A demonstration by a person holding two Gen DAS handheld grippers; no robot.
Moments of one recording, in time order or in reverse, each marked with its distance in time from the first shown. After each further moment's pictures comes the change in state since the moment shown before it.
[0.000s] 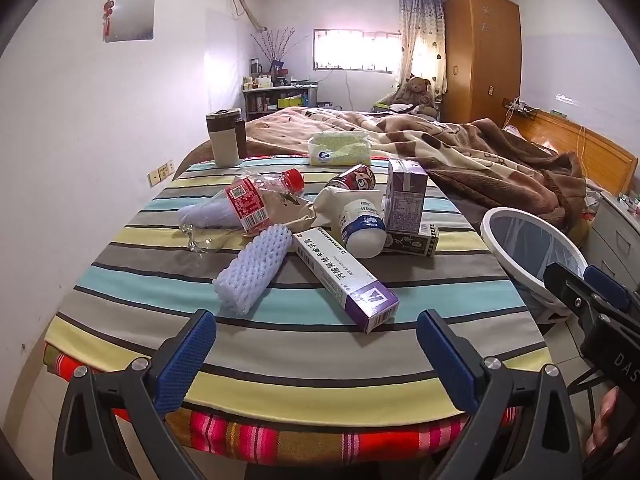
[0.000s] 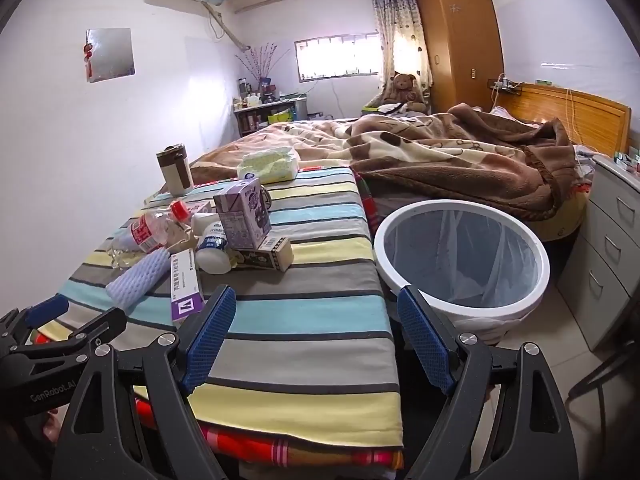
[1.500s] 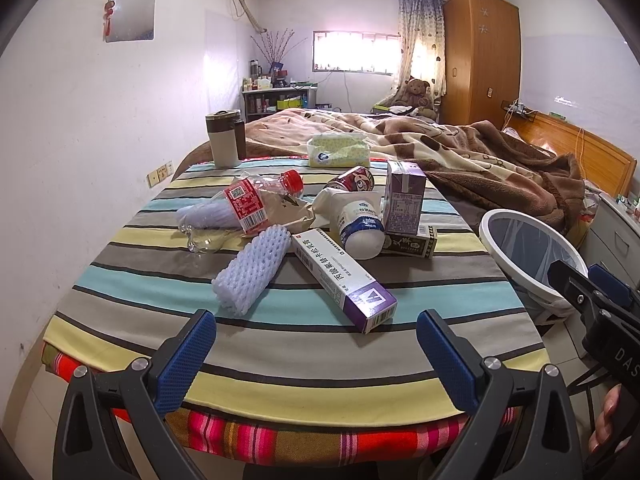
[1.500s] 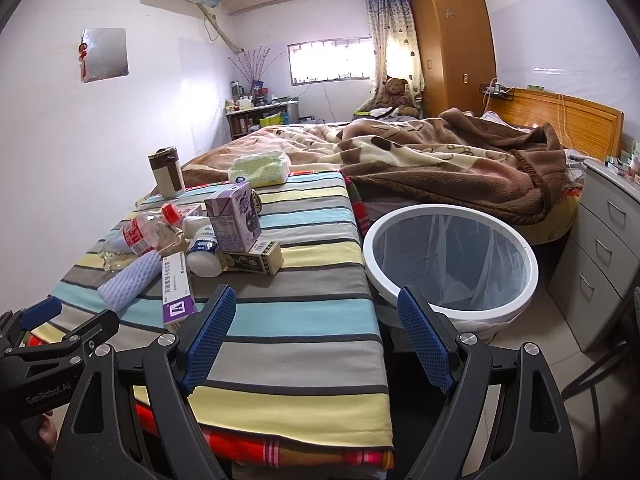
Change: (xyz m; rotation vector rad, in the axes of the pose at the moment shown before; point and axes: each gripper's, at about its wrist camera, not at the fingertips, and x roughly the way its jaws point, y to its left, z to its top) left arm -0.001 0.000 0.002 -0.005 -0.002 -0.007; right arm -0.001 -0.002 0.001 -0.008 -0.013 -0.036
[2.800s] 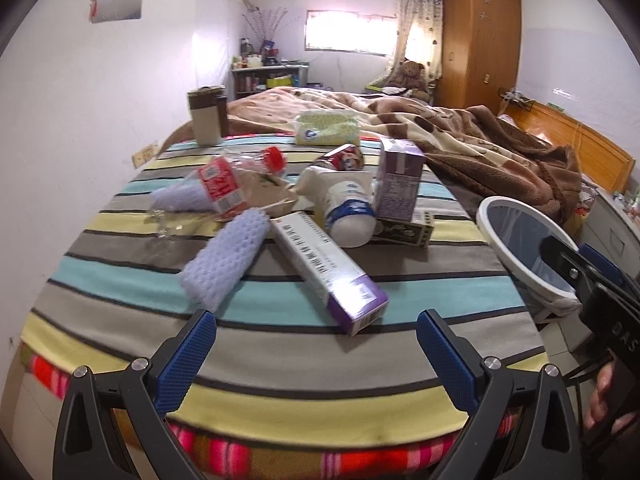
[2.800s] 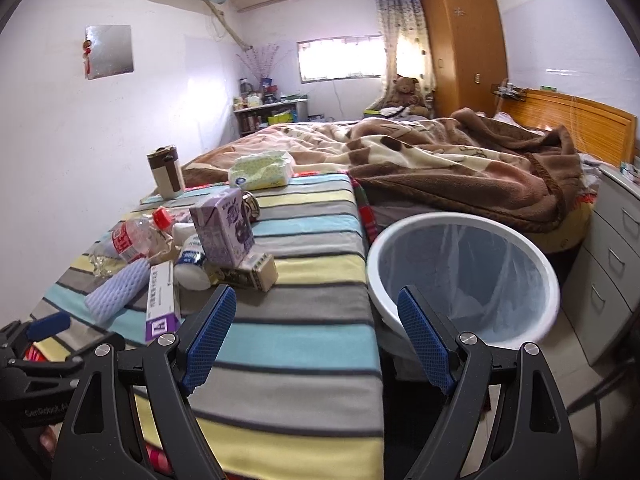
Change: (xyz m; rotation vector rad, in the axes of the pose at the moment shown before) left arm 0.037 -0.008 0.006 -0.010 0.085 -0.057; right arm 0.032 -0.016 0.015 -0.024 0.002 0.057
